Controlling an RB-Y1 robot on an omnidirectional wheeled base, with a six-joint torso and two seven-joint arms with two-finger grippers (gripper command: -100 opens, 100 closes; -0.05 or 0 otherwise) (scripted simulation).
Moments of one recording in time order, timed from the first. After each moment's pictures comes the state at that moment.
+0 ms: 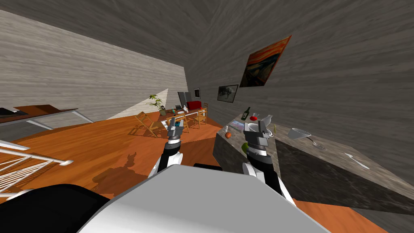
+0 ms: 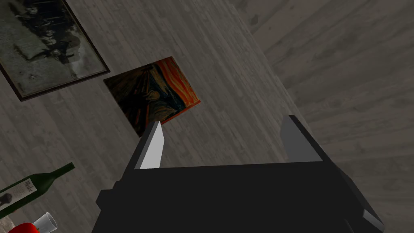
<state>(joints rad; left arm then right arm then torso) 0.49 0.01 -0.04 -2.22 -0.03 -0.62 0.16 0.54 -0.03 0.01 -2.33 0.06 -0.55 -0.17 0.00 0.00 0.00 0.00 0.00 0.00</state>
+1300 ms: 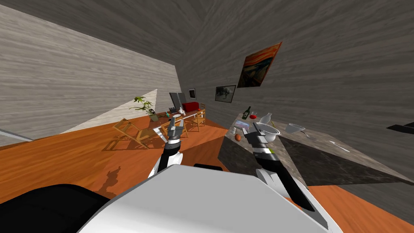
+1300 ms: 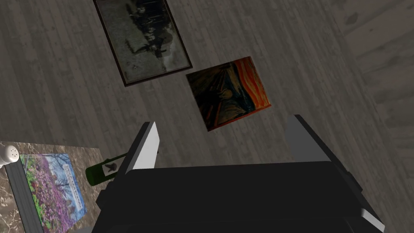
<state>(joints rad) 0.49 0.01 -0.04 -2.22 -0.03 -0.62 0.16 0.57 -0.32 -0.09 -2.33 -0.10 -0.25 -0.35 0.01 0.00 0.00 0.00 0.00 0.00</state>
